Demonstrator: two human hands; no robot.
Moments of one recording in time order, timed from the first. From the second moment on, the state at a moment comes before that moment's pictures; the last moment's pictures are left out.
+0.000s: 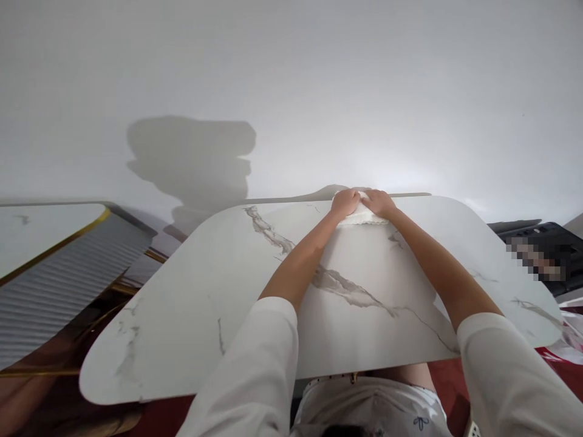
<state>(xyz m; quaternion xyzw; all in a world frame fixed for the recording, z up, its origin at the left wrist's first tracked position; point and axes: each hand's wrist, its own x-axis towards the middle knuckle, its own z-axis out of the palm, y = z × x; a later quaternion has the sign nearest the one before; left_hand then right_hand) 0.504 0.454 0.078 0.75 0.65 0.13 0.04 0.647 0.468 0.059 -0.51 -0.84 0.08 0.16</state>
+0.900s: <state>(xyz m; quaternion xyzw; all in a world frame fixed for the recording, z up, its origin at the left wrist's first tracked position) 0.520 0.186 0.091 0.80 0.58 0.14 0.00 0.680 0.205 0.074 -0.46 -0.88 0.08 0.13</state>
